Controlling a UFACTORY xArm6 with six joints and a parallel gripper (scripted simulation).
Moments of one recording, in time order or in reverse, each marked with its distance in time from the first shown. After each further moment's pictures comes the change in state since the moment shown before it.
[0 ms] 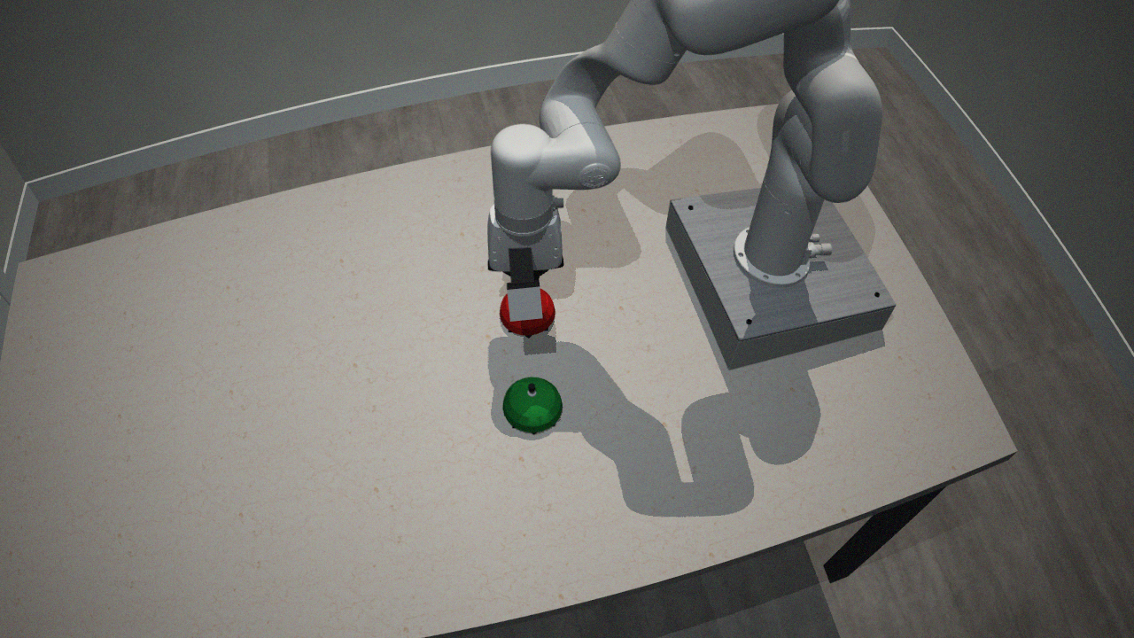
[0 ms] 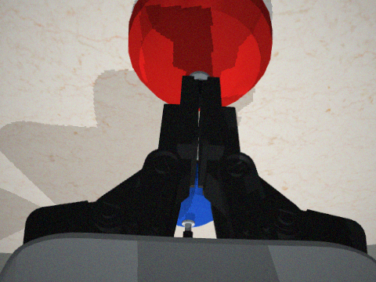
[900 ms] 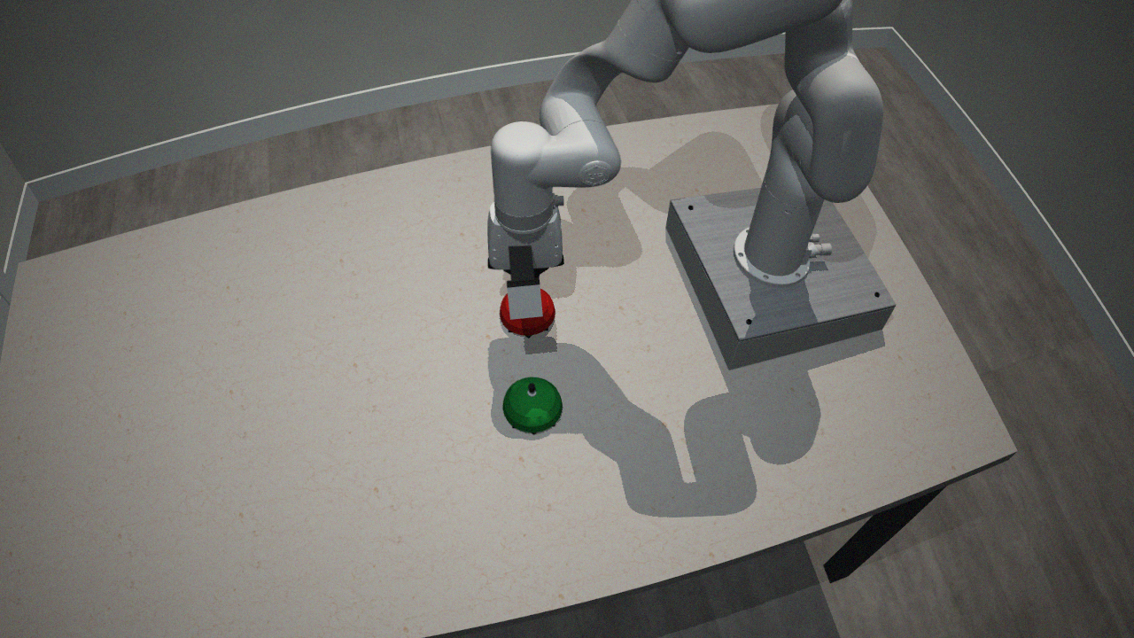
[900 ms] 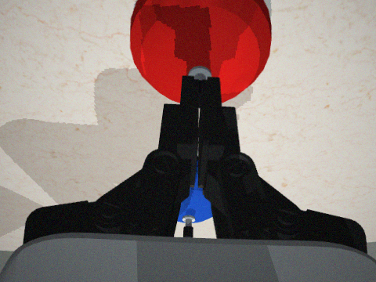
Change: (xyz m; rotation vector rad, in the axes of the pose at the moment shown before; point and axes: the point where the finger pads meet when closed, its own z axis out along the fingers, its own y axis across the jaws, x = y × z) arm 0.000 0.000 -0.004 0.000 0.000 0.000
